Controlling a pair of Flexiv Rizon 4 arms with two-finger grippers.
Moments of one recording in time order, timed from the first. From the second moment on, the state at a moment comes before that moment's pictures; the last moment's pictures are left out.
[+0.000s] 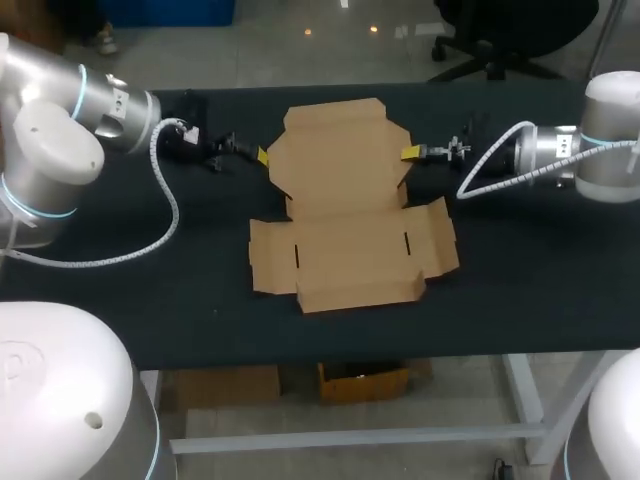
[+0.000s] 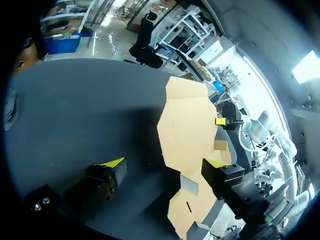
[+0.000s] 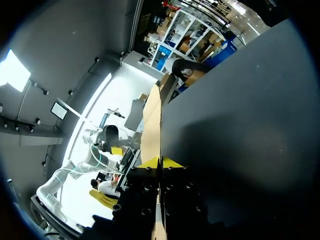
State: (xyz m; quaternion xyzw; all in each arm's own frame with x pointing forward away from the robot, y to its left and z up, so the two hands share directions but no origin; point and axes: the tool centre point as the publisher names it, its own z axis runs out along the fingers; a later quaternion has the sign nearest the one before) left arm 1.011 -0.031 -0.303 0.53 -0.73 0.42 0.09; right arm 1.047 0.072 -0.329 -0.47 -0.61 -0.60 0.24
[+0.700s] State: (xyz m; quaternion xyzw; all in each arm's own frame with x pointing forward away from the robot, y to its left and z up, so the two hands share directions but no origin) left arm 1.038 -0.069 -0.296 0.42 -0.74 0.52 0.09; right arm 1.041 0.076 -0.306 -0.41 -0.60 -0.65 0.21
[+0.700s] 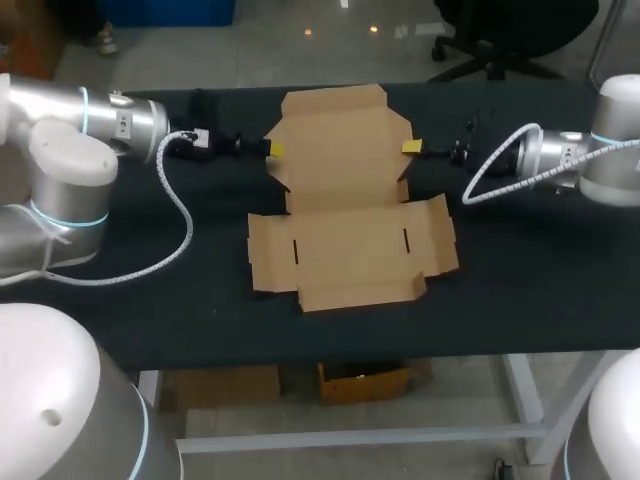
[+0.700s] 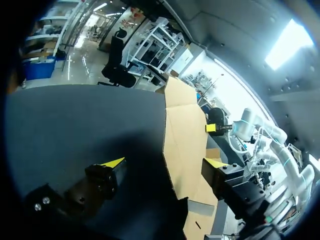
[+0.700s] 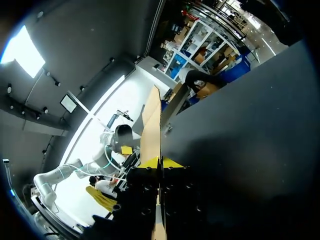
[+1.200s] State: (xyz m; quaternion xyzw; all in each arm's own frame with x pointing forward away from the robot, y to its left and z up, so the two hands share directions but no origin) left arm 1.047 -0.101 -0.293 0.35 -0.73 0.57 0.12; right arm 1.044 0.079 -0.302 -0.39 -0.60 -0.67 0.20
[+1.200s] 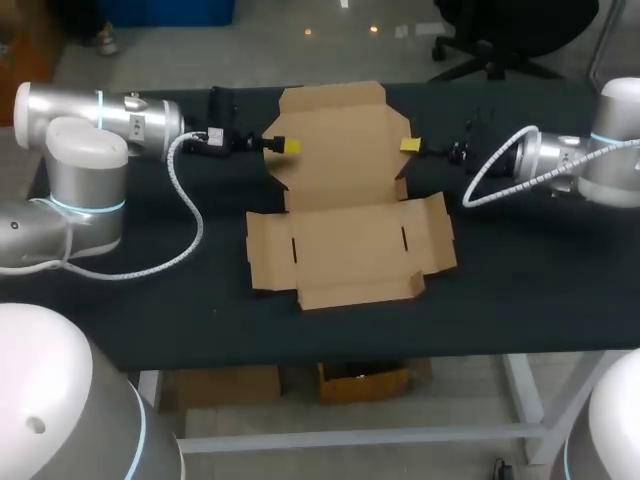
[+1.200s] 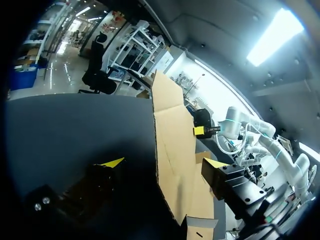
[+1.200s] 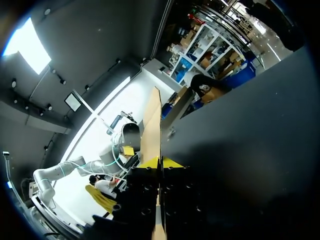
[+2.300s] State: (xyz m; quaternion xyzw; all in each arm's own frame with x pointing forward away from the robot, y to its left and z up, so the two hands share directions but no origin) left arm 1.051 -0.135 -0.286 0.29 -0.73 0.61 0.14; right arm 1.053 0.078 -0.289 -0.35 -0.60 -0.70 0.15
